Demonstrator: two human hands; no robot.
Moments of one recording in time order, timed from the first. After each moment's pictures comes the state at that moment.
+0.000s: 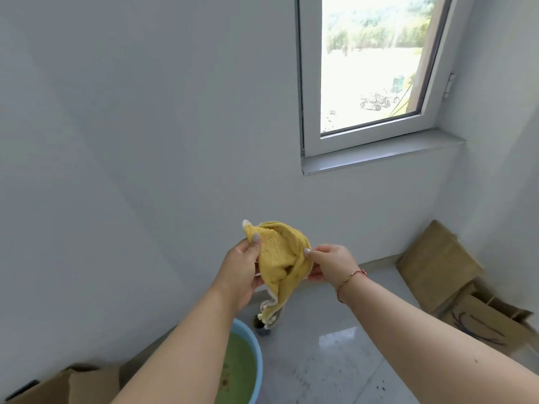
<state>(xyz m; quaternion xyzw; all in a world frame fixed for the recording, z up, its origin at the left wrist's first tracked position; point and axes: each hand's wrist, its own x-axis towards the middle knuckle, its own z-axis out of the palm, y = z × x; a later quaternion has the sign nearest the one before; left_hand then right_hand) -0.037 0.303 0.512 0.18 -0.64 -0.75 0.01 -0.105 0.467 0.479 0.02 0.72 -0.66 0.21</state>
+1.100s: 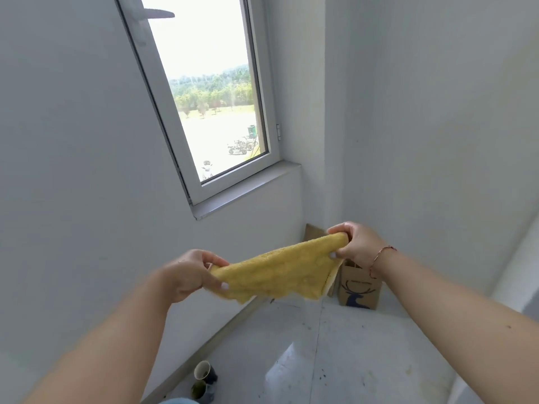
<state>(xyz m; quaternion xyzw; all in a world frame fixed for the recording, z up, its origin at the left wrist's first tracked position) -0.047 0.332 0.591 -0.03 -0.85 -0.45 -0.26 0.025 0.661 0.569 0.10 0.85 -0.51 -0.02</state>
